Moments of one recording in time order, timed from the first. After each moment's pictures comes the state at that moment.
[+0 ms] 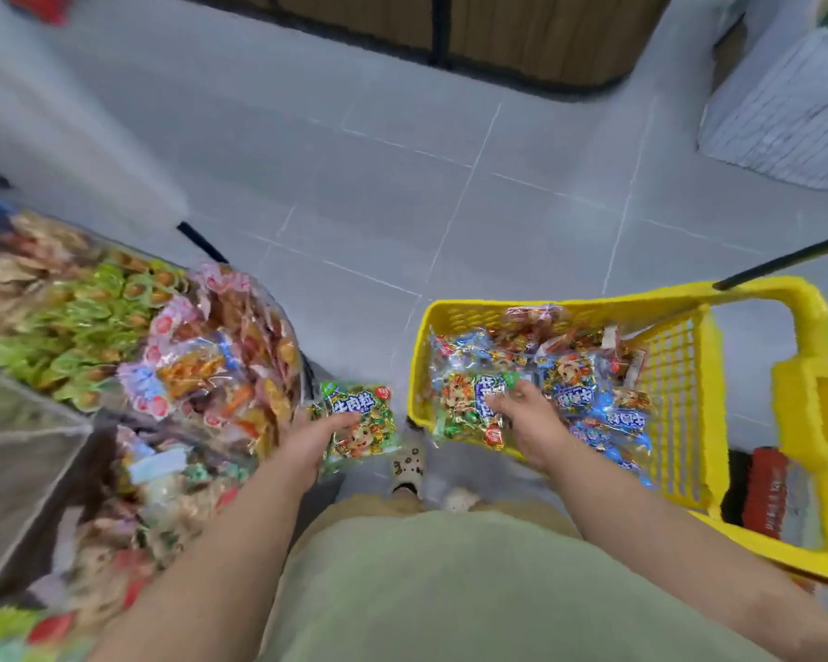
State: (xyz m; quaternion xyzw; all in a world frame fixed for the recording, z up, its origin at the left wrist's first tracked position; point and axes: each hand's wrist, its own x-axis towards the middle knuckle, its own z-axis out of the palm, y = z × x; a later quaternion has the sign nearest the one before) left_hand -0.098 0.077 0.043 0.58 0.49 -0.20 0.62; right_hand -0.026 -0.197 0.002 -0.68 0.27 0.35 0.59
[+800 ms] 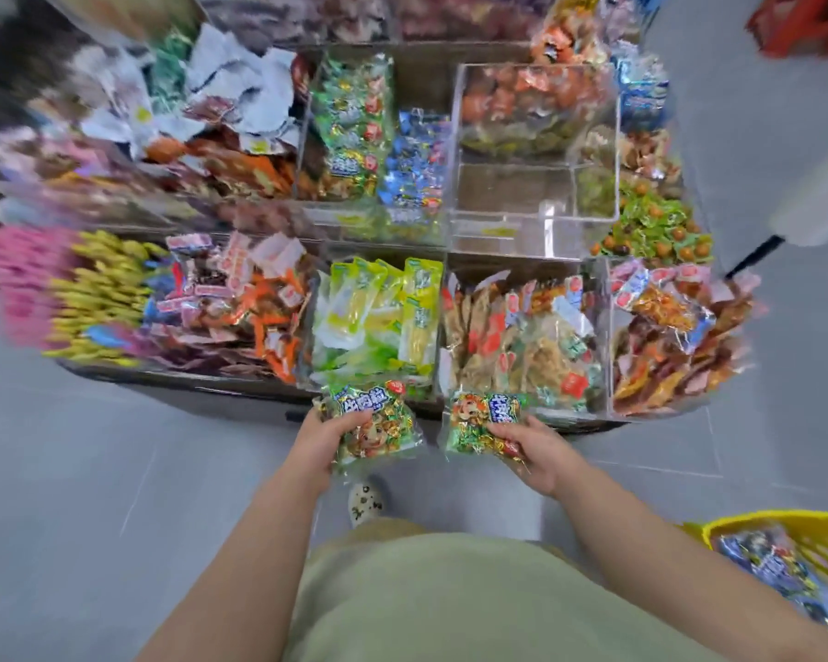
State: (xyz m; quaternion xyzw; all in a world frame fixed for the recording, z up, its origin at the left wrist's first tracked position) left_hand -0.545 0.087 0.077 0.18 0.69 0.30 0.63; right_hand -0.266 0.066 0.049 -0.62 -0.04 0.71 0.33
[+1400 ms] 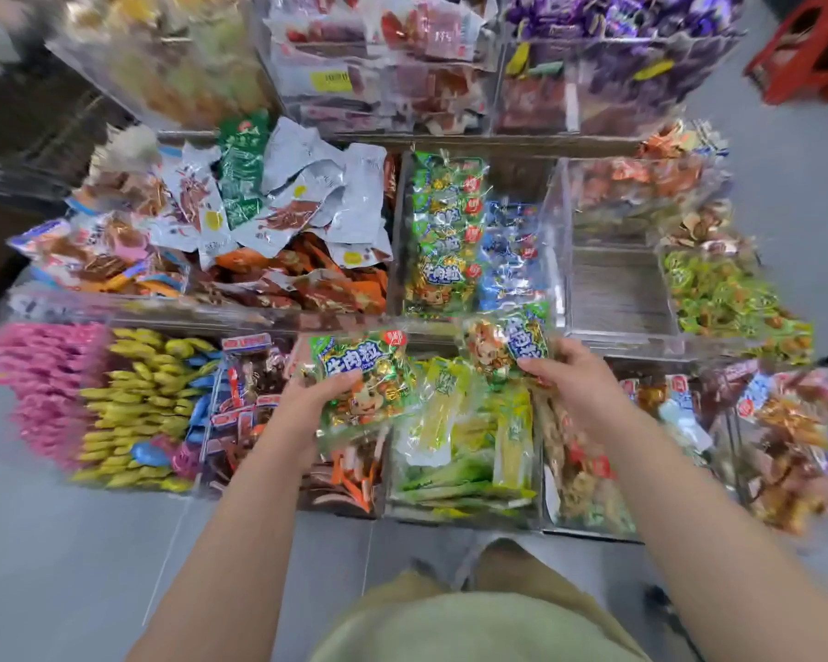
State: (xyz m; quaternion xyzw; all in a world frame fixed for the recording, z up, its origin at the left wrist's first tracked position) left_hand -0.680 0.305 0.168 0.22 0.62 0.36 0.66; right_hand -0.373 0.300 0.144 -0.65 -0.32 0.54 0.42
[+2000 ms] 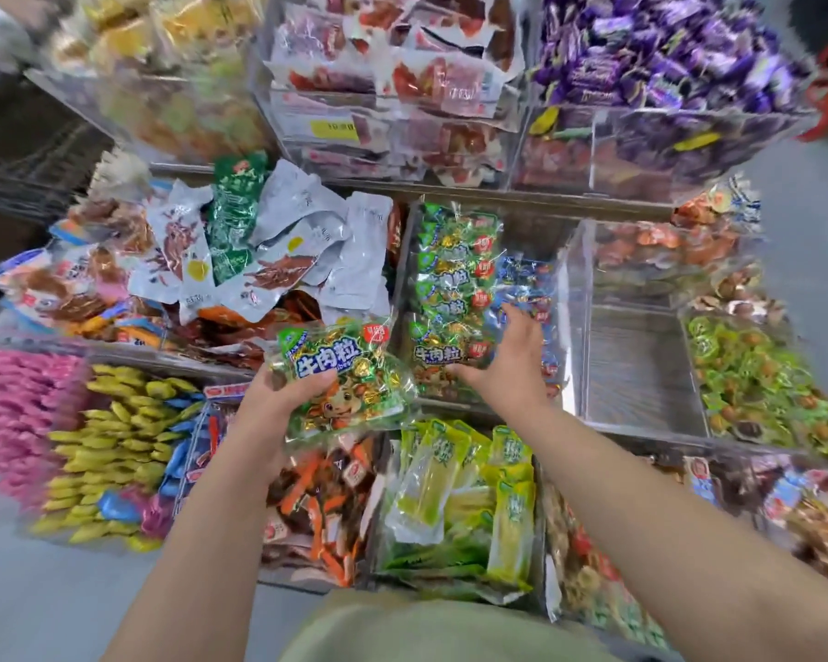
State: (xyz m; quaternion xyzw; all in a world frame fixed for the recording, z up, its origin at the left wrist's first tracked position) left_hand -0.676 0.385 0.203 0.27 0.60 0.42 0.62; right_hand -0.420 0.435 0.129 -0.72 -0.56 0.28 0.29
